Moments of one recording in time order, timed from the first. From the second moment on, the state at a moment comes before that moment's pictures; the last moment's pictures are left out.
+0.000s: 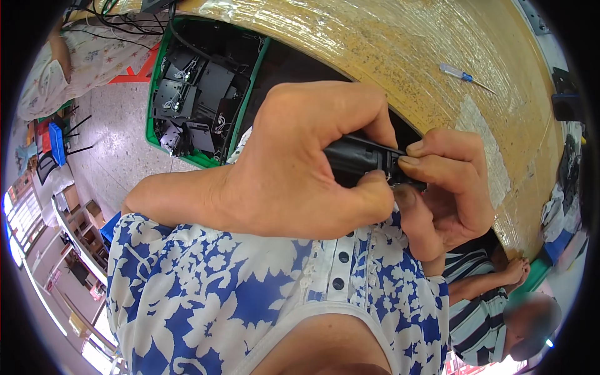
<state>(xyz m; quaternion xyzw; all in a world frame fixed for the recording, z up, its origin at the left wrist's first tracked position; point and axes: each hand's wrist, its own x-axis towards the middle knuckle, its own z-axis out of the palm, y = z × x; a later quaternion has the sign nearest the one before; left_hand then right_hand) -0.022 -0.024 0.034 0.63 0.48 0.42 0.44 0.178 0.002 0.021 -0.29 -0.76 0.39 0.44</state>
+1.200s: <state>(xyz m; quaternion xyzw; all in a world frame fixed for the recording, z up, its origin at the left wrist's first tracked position) -0.017 -0.025 0.038 0.62 0.50 0.43 0.43 0.172 0.010 0.058 -0.44 -0.67 0.54 0.26</state>
